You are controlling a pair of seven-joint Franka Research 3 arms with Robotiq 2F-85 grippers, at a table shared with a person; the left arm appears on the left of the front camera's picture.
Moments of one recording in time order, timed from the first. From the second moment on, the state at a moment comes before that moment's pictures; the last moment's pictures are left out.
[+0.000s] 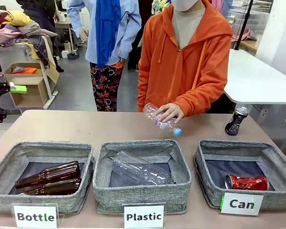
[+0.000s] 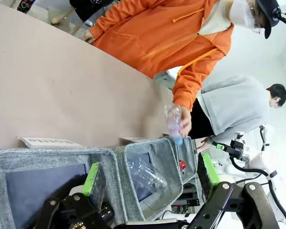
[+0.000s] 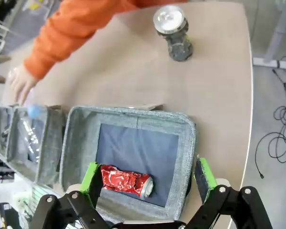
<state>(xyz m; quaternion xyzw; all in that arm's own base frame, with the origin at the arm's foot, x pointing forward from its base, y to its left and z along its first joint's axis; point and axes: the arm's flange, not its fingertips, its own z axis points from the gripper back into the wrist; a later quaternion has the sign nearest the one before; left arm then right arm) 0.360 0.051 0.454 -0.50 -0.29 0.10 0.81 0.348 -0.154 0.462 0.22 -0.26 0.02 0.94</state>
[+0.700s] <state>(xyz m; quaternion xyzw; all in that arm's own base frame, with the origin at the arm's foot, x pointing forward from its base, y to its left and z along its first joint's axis) 0.359 0.051 0.454 -0.50 -0.29 0.10 0.81 0.375 -0.187 0.432 0.21 -0.37 0.21 0.88</state>
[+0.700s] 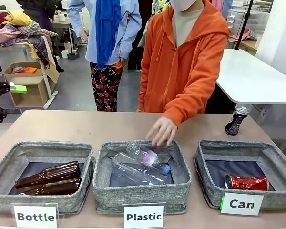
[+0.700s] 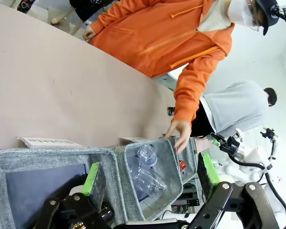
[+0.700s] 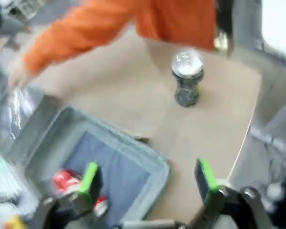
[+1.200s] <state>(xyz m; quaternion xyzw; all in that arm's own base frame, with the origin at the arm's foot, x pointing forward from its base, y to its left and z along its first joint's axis) 0.359 0.051 0.454 -0.50 -0.29 0.10 0.81 0.438 -0.178 0.364 0.26 -0.43 0.34 0.79</state>
